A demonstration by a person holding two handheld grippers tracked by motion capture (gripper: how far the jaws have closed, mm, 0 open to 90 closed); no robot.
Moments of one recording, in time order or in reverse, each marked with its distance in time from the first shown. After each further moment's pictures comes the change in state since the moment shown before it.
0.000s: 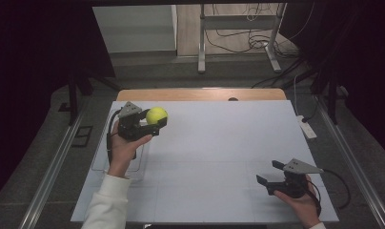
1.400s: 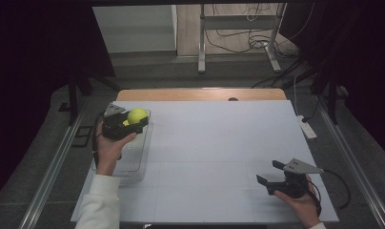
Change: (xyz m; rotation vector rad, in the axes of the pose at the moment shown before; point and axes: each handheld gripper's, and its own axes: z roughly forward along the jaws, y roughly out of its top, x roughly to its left) left arm 0.045 -0.019 -0.012 0.054 0.164 -0.065; right arm 0.000 0.000 0.000 0.001 -0.003 -0.001
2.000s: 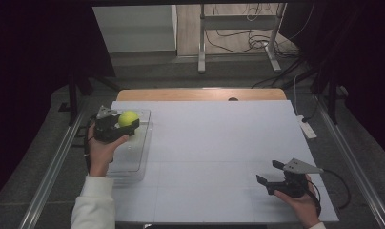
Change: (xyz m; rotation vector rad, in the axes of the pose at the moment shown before) left arm 0.019 -0.010 -0.010 0.036 0.069 -0.017; right arm 0.000 0.000 0.001 0.000 0.002 0.004
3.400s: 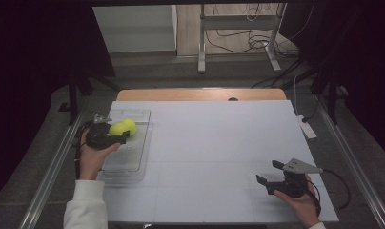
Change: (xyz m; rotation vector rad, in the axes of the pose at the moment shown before) left arm 0.022 -0.024 0.002 0.184 0.071 0.009; right arm 0.000 0.000 0.001 0.004 -0.004 0.000
